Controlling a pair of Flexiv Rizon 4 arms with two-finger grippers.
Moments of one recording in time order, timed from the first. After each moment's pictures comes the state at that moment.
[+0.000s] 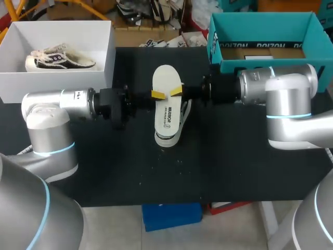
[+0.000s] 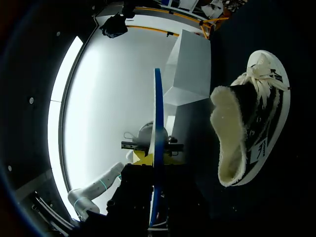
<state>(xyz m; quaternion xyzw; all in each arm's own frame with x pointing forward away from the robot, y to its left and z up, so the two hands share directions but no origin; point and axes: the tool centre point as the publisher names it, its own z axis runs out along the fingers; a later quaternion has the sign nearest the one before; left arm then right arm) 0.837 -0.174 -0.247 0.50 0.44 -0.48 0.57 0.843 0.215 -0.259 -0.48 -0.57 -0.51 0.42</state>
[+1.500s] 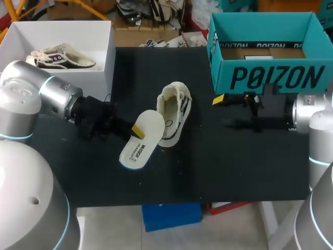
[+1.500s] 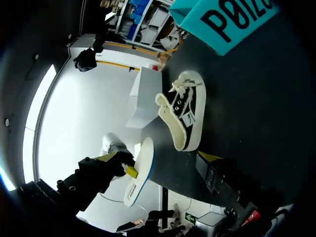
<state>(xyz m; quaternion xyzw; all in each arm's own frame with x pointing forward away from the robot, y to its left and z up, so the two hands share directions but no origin) 0.729 -0.114 -0.284 0.59 0.53 -0.55 0.28 0.773 0.086 -0.257 -0.66 -0.51 -0.49 0.26</state>
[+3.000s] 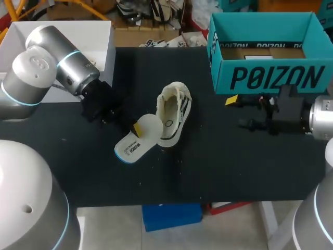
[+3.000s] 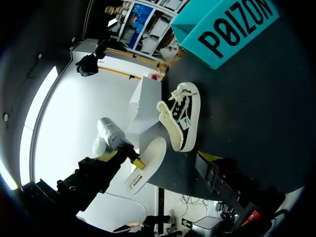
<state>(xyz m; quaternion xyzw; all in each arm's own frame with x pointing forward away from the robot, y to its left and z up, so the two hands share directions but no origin) 0.751 -0.110 -0.307 0.66 0.53 -0.51 0.11 0.754 0.061 -0.237 -0.67 -0.50 -0.50 0.23</state>
